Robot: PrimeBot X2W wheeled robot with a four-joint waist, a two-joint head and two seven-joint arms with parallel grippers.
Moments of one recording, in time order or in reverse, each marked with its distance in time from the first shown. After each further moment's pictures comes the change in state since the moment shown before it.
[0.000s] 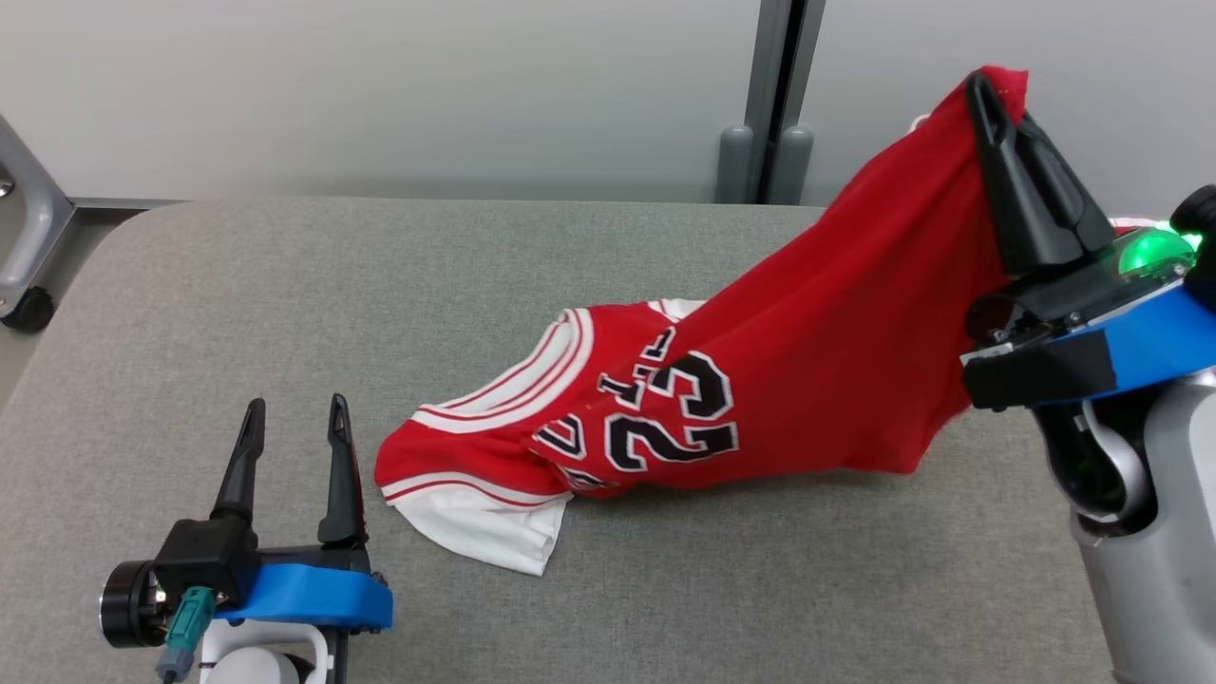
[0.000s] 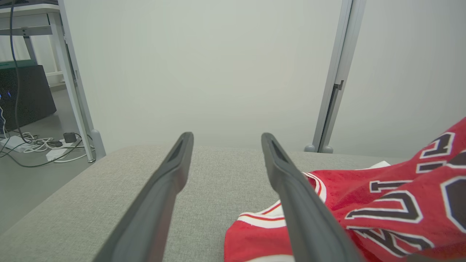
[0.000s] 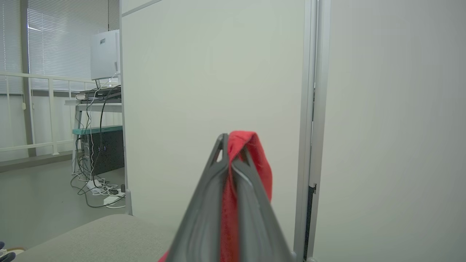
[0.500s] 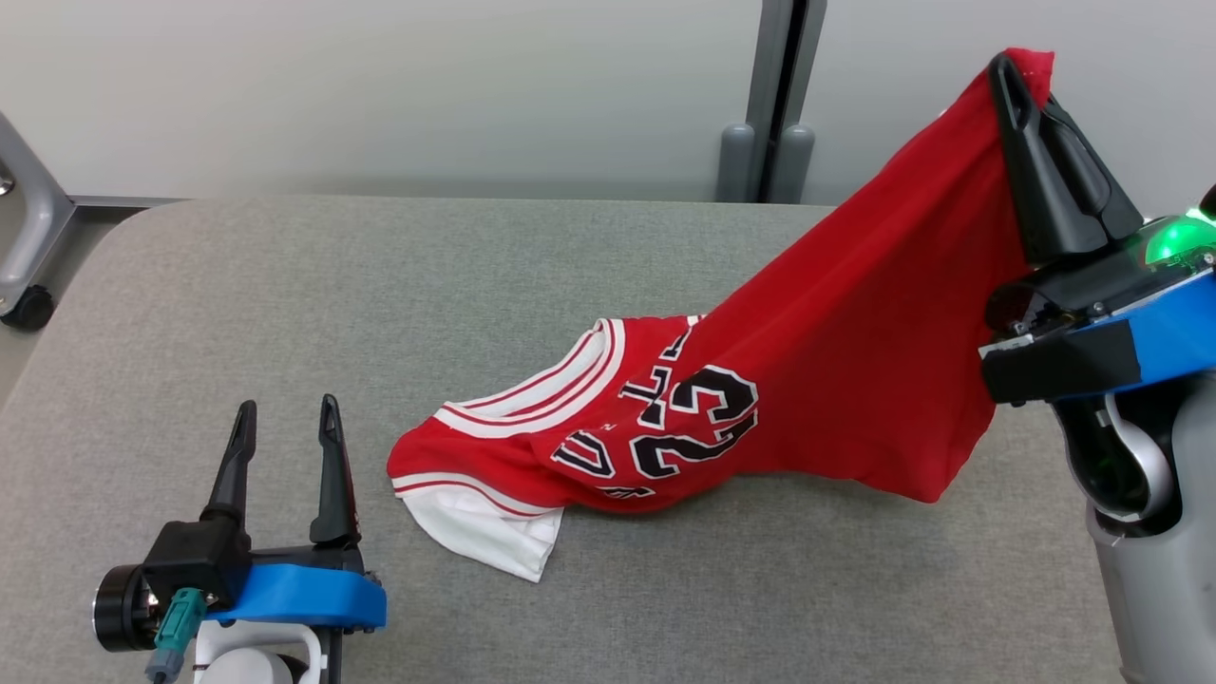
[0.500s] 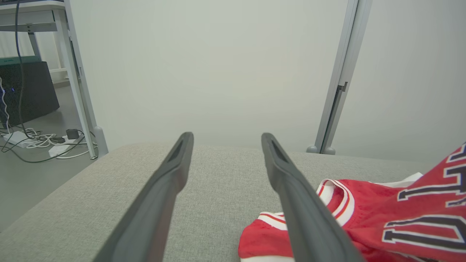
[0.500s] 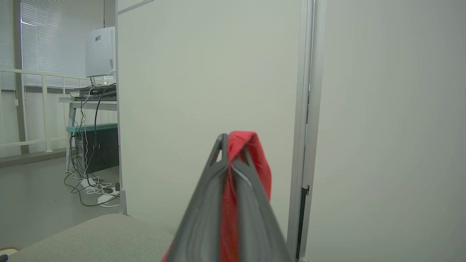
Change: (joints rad) left arm 0.001 0.000 0.008 0.002 -0.015 0.000 0.000; right arm -0.002 -0.001 -0.040 -0.054 -0.010 0.000 0.073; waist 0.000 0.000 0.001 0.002
